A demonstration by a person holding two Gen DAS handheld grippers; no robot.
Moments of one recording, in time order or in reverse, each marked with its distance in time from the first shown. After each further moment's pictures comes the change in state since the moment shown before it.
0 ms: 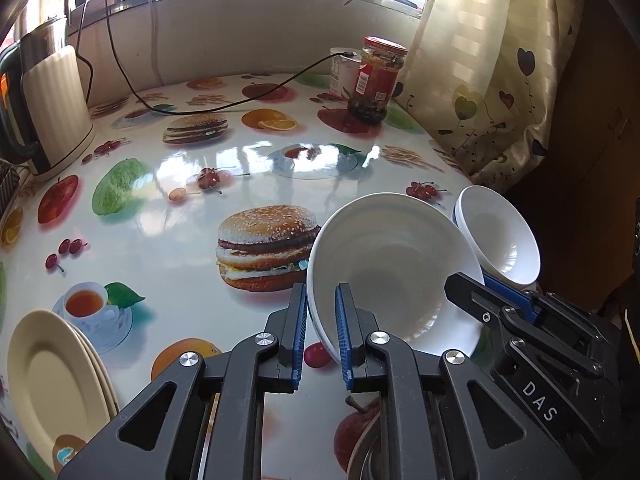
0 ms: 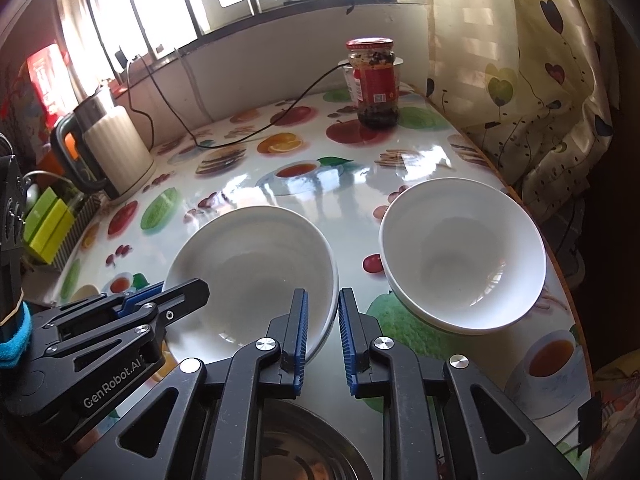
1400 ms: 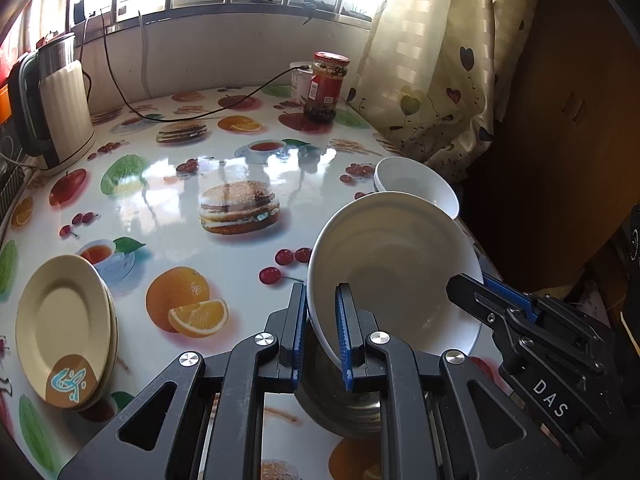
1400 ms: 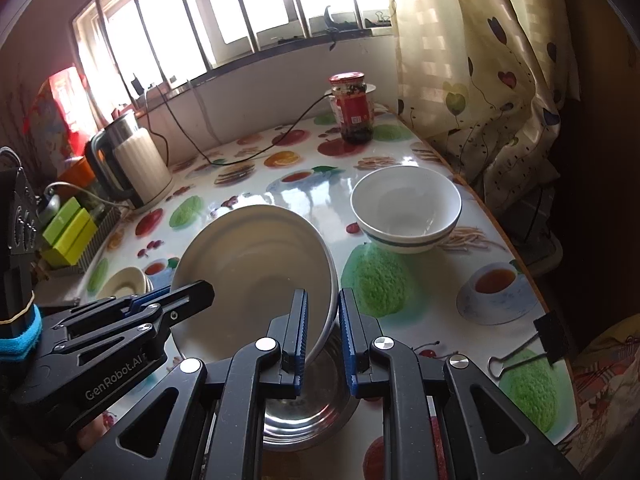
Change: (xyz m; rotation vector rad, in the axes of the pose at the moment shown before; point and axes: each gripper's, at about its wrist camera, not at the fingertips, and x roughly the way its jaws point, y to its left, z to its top) left arm -0.073 -0.029 -0.056 0.045 -0.035 -0.080; right arm -0.098 0.006 -0.065 0.048 -0.080 -0.016
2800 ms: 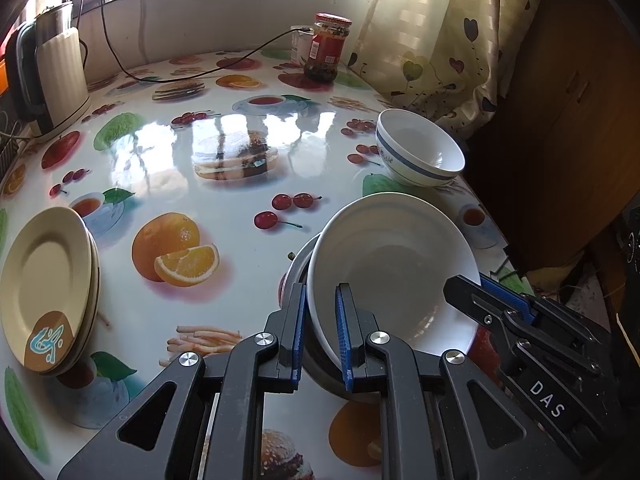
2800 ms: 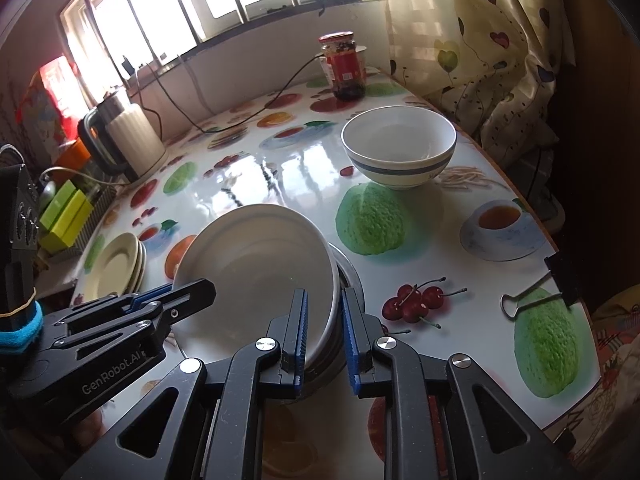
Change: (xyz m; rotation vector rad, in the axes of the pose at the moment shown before) left arm 0.013 0.000 -0.028 -0.015 0.089 -0.008; right arm 0.009 -0.009 -0.036 0.043 0.081 0.003
